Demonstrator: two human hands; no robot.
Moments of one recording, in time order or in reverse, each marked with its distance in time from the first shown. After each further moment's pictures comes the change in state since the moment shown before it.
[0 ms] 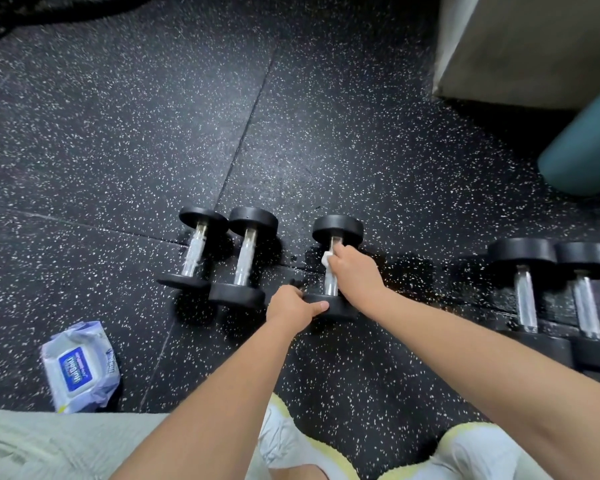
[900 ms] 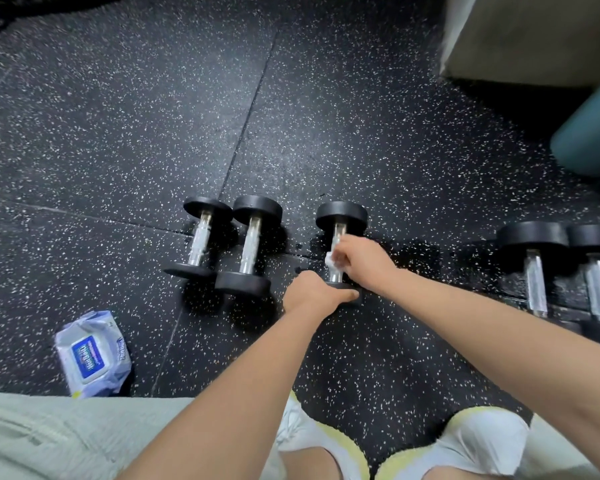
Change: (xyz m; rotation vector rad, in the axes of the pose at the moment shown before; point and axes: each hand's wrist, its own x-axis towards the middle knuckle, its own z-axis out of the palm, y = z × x) left_hand -0.027 0.031 0.007 0.223 0.019 0.021; right_hand 0.002 0.019 0.007 0.381 -0.073 -0.001
